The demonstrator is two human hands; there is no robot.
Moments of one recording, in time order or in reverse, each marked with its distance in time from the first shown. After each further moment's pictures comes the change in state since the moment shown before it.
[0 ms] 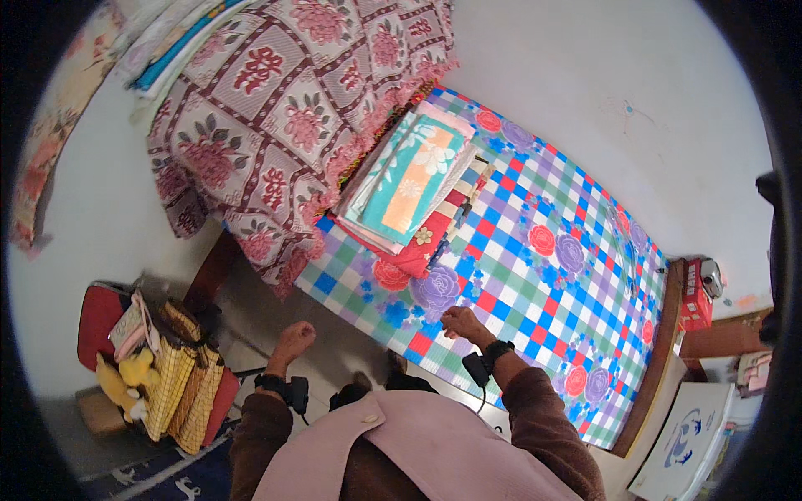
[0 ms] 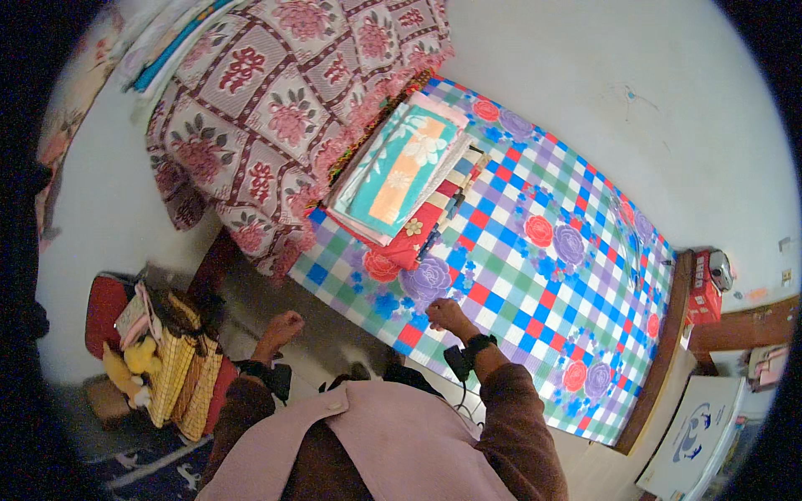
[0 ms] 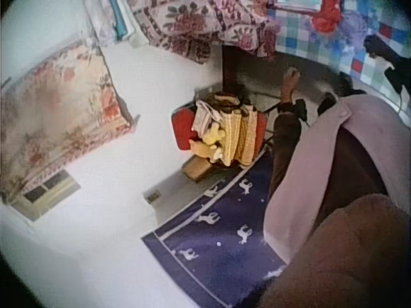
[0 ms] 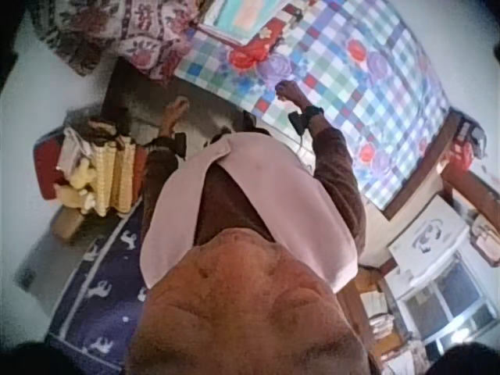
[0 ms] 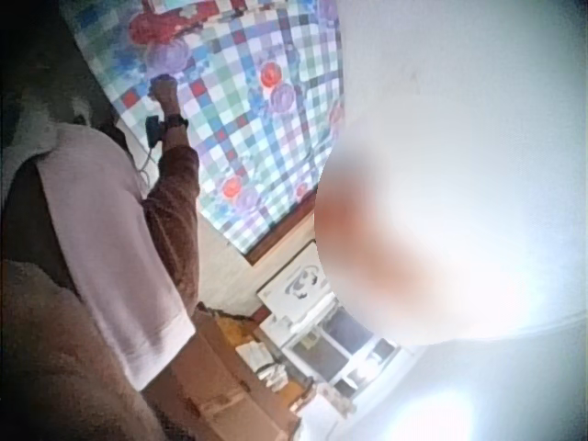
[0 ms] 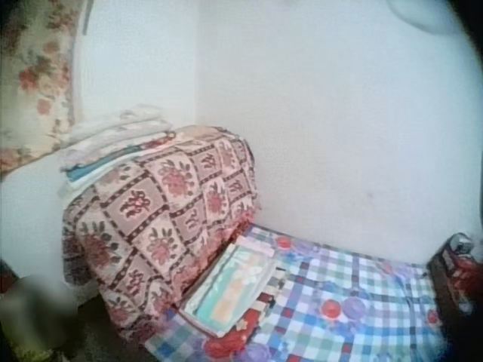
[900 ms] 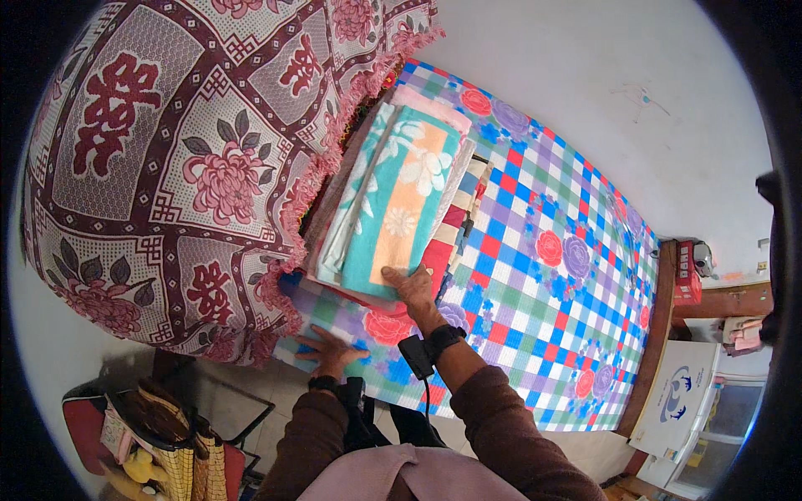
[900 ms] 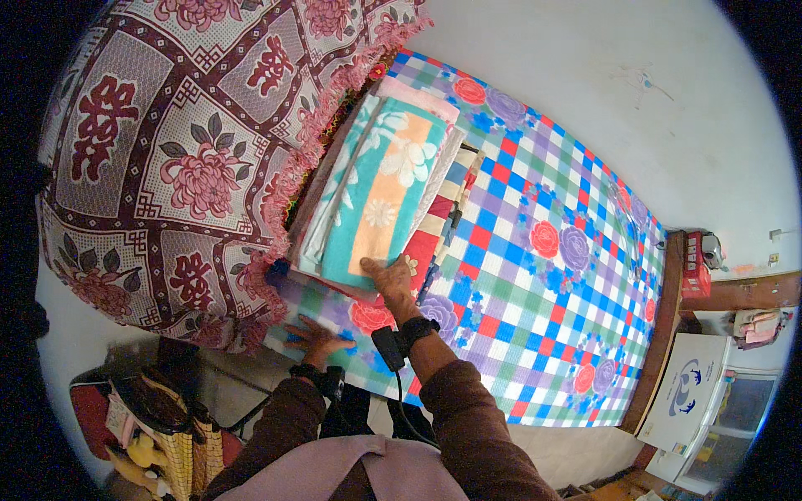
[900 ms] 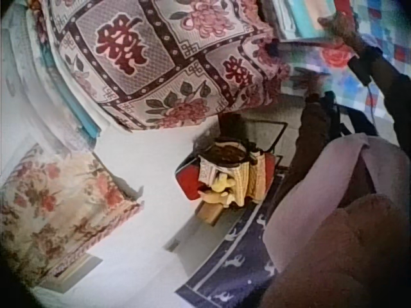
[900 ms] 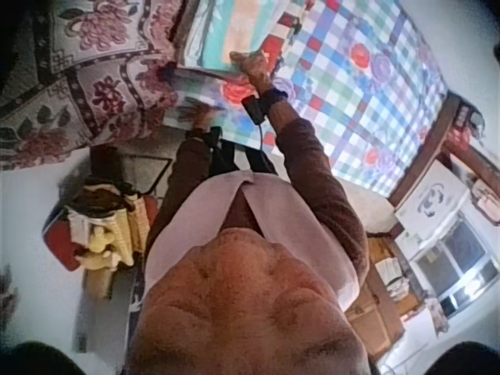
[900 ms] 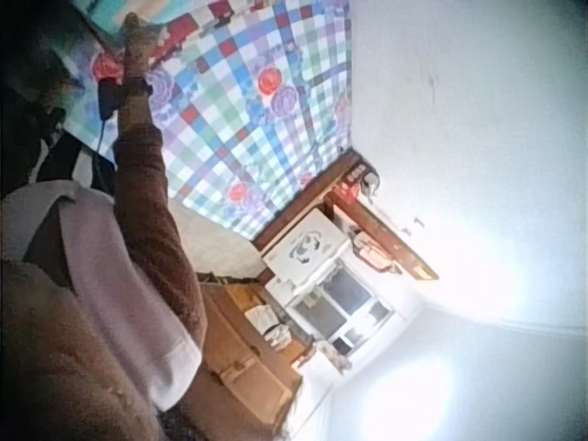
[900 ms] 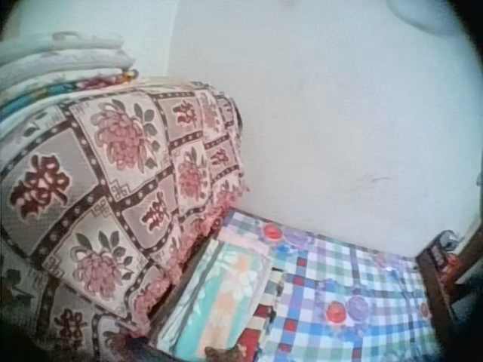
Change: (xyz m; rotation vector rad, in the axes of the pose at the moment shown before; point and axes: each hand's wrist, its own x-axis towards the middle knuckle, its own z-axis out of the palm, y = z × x) left_hand 0.202 0.091 0.075 0.195 -0.089 -0.724; right_hand 0.201 -0.148 0.050 0.374 0.636 -0.068
